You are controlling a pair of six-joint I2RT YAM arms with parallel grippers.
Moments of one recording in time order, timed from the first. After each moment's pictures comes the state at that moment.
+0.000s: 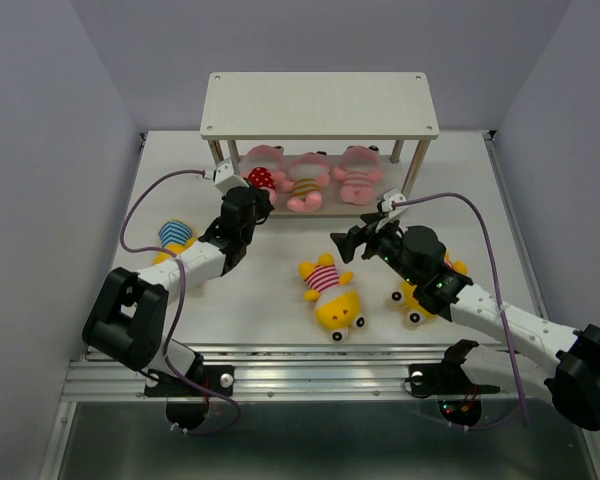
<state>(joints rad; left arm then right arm) -0.50 1.44 0.78 0.41 -0.37 -0.72 0.73 1.03 0.59 0.38 0.10 0.15</state>
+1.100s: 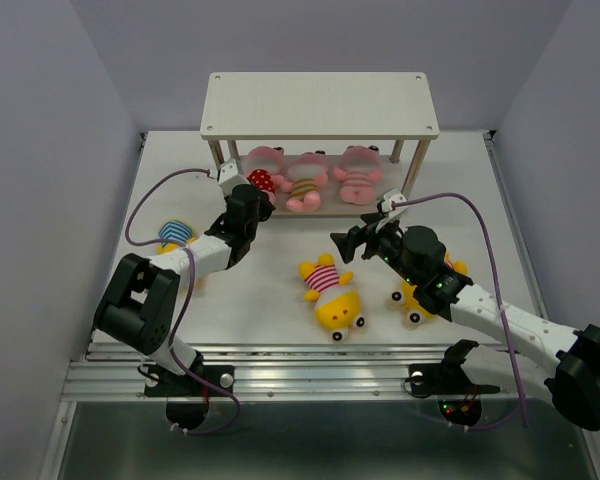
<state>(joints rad) -0.48 1.54 0.81 0.39 -0.39 -0.72 0.73 1.03 0.59 0.38 0.10 0.15</state>
